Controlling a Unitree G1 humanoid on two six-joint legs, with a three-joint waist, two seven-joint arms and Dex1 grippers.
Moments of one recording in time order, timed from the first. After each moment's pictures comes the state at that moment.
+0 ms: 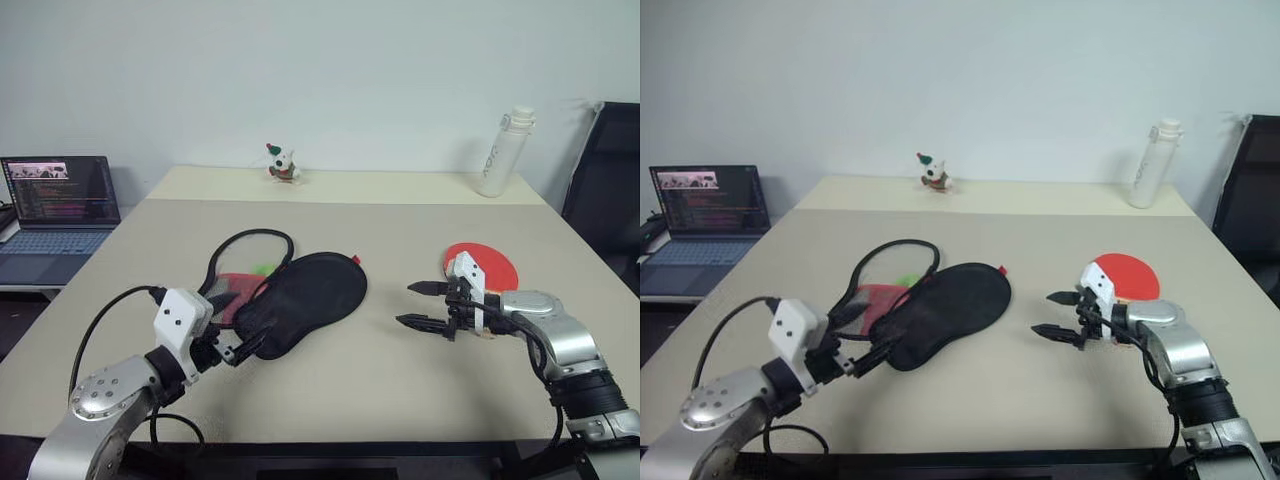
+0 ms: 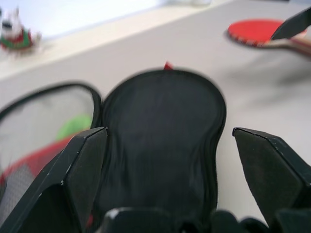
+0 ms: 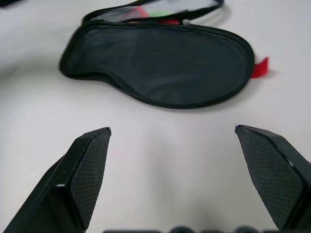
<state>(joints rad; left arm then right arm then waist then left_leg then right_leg) 0.07 0.64 0.28 -0.50 -0.47 0.44 -0.61 -0.55 -0.59 0.07 0.10 0.31 0.47 1.11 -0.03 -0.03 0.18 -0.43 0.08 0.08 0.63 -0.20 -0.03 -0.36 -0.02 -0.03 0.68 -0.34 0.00</state>
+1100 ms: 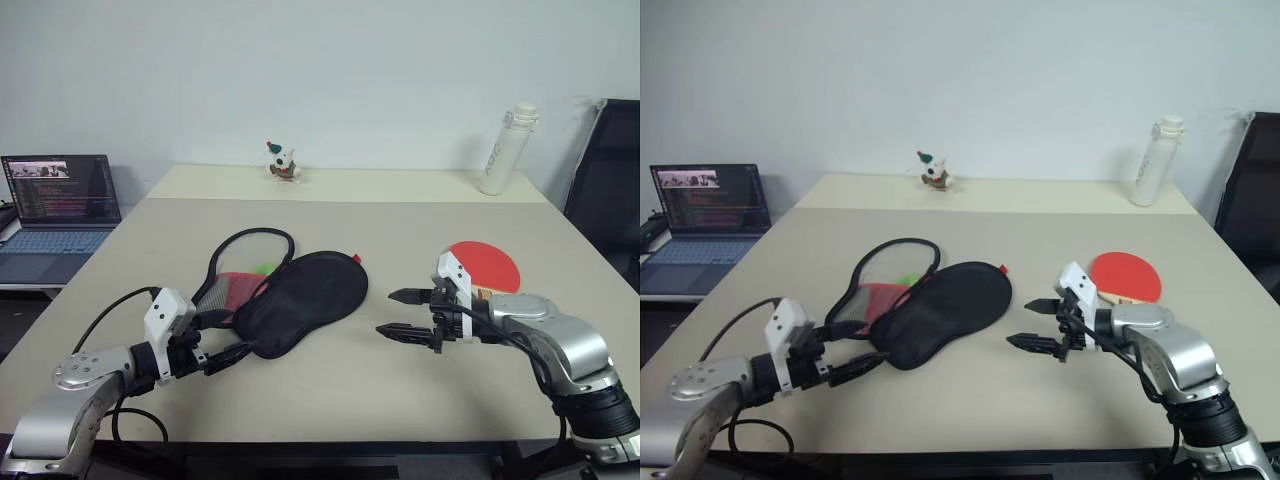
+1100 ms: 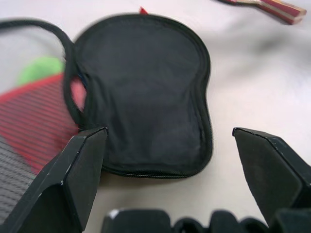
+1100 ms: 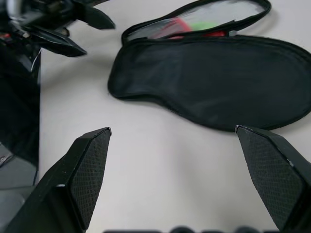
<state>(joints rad) -0.07 0.80 0.23 -0.15 -0.52 0.44 -0.95 -0.54 -0.62 0.08 -0.26 0.51 0.83 0.99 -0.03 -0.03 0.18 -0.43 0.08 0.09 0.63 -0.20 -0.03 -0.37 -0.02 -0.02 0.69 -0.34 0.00</state>
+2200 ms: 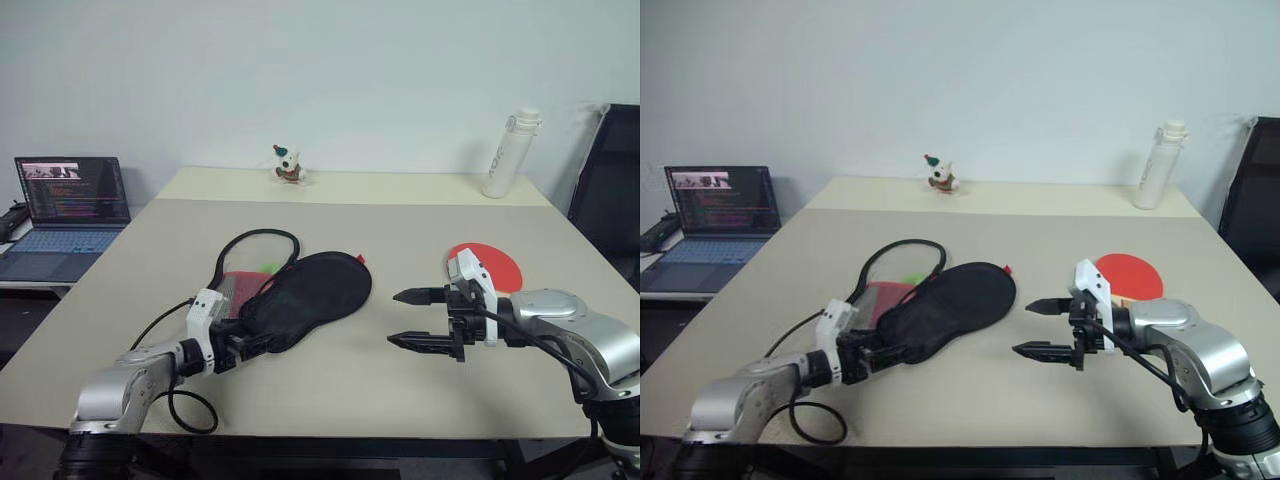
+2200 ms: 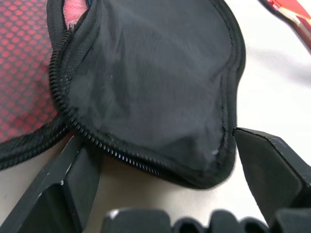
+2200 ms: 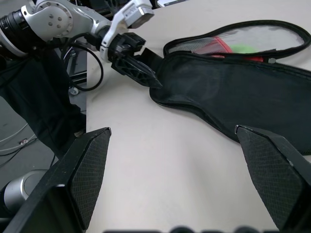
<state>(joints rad) -0.31 0.62 0.16 0.02 -0.54 0.83 -0.77 -0.50 -0.71 0.05 -0.32 0.61 0.77 1.03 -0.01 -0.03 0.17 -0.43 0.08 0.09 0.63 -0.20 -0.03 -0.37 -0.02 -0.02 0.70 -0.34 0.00</state>
